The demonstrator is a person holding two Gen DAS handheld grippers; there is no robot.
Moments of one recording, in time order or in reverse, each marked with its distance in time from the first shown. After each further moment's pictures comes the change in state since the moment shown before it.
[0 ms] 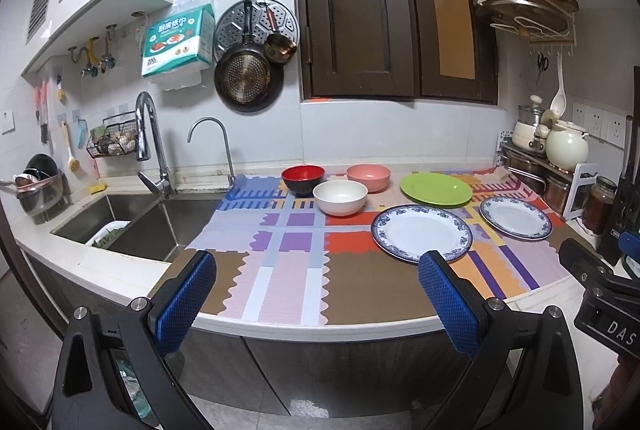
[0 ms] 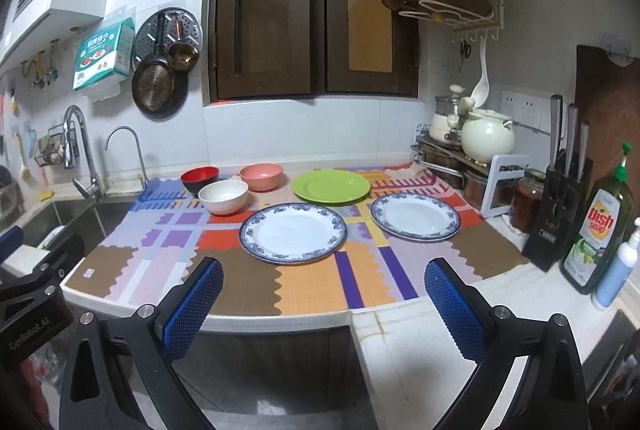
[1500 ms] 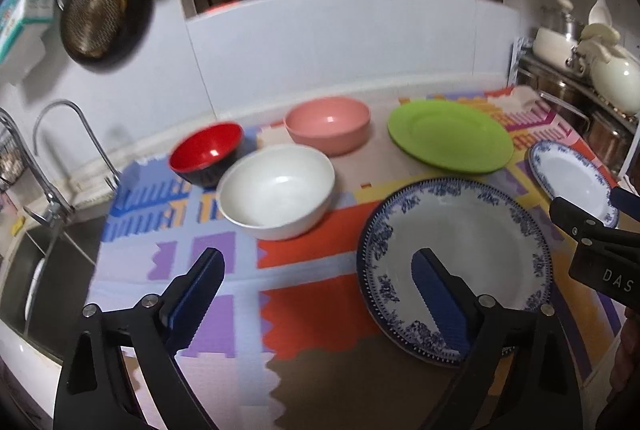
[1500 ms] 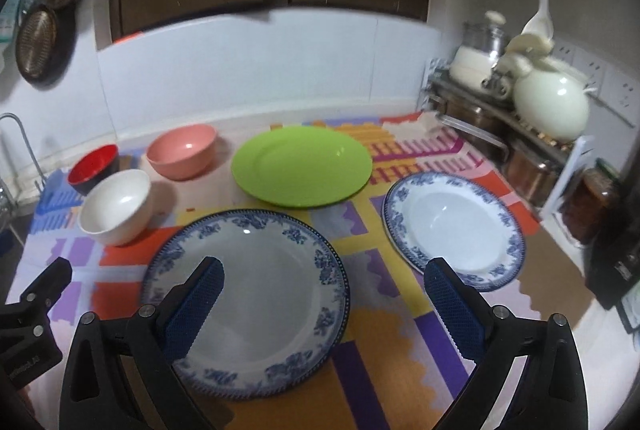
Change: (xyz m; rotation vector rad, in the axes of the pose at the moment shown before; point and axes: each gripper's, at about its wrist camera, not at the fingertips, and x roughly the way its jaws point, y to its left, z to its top) left arm 0.342 -0.073 0.051 0.194 0.333 -0.150; right arm 0.320 0.001 0.062 0.039 0.286 -0.141
